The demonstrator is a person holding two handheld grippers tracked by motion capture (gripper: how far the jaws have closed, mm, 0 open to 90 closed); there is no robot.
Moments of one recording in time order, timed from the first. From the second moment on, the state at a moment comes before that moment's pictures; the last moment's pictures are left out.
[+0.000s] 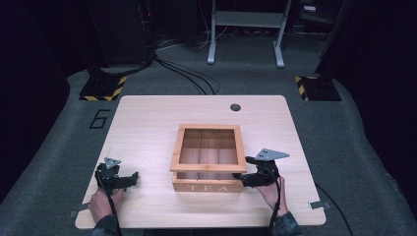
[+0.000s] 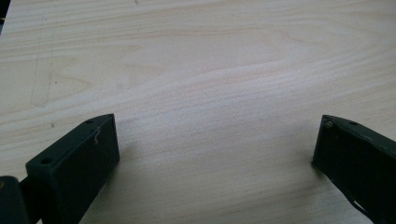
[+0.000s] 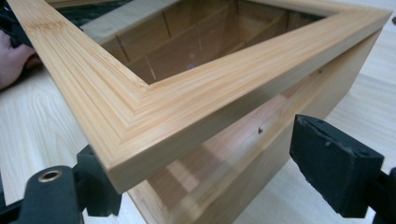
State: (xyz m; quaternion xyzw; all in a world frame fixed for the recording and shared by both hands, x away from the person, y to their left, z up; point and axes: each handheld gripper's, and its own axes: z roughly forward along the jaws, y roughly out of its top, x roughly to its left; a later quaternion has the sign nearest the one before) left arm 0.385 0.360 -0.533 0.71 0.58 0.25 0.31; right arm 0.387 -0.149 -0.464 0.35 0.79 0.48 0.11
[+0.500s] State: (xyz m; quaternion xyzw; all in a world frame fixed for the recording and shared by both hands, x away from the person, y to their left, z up) left arm 0.385 0.360 -0.532 0.71 0.58 0.25 0.30; right arm 0.378 -0.149 -0.481 0.35 0.80 0.48 0.09
